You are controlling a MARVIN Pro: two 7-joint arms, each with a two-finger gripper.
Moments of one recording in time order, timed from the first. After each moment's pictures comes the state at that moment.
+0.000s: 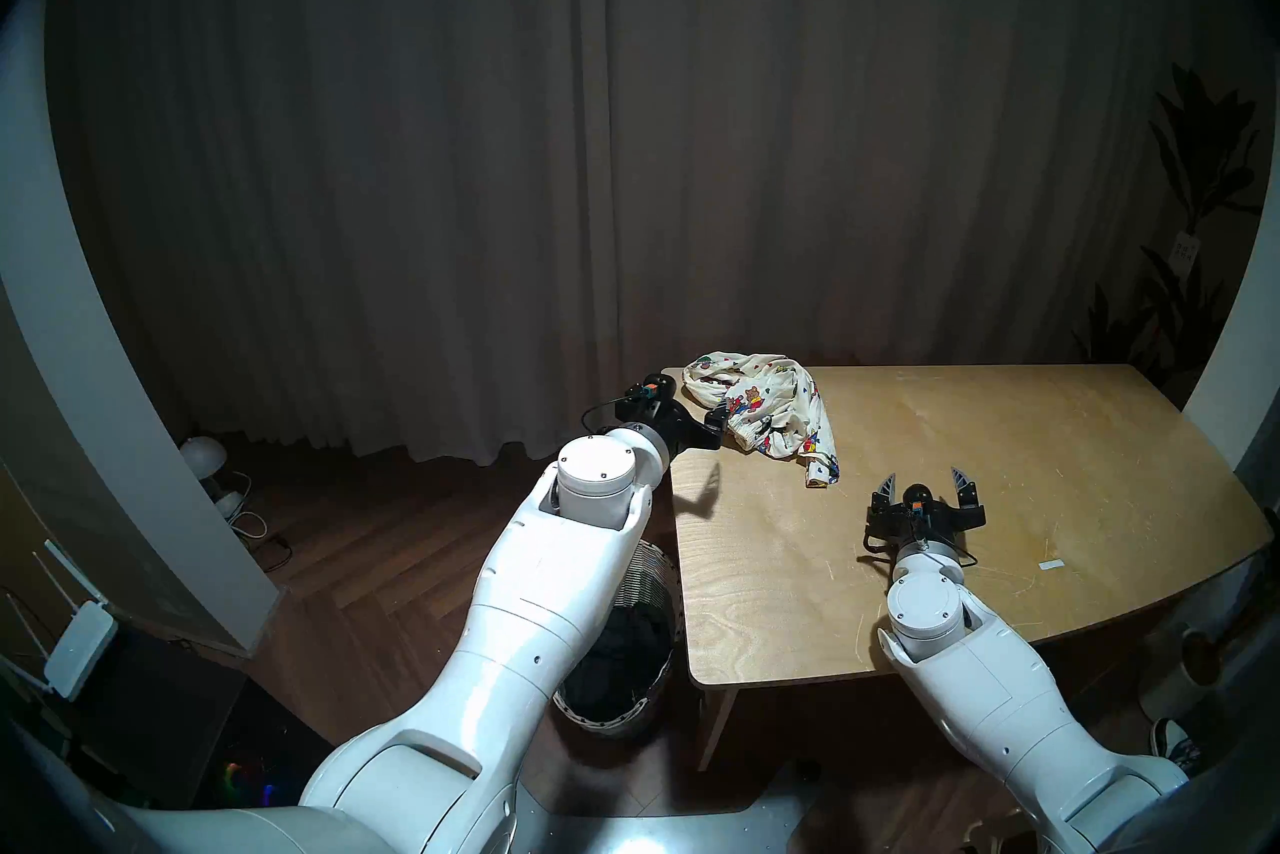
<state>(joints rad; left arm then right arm) 1.18 -1.67 -1.24 -1.17 -0.04 0.19 -0.18 -1.50 -1.13 1.27 -1.20 0.06 -0.08 -0.60</state>
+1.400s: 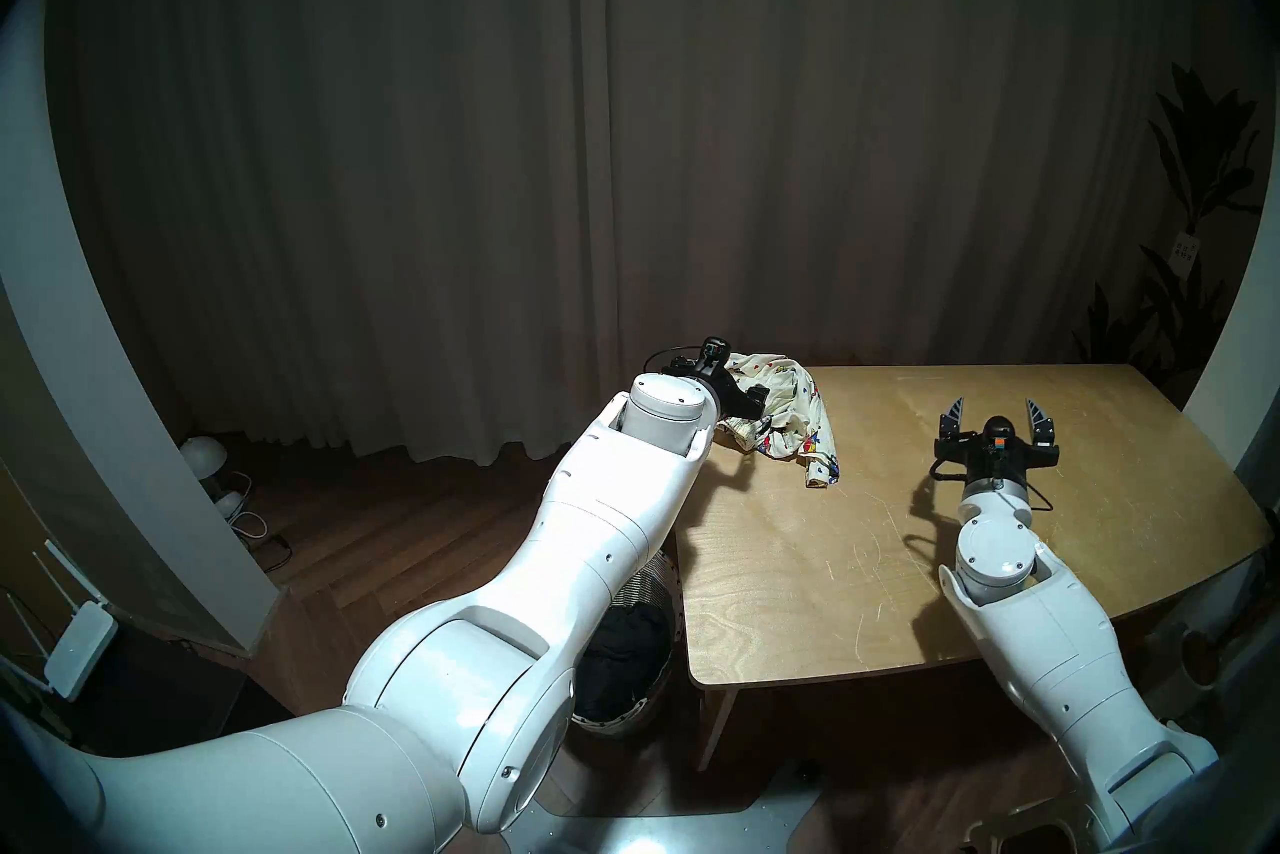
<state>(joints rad) 0.90 -1.78 -1.19 -0.83 0.03 0.31 -0.11 -1.48 -1.02 1.45 -1.37 0.16 -0.18 -0.59</state>
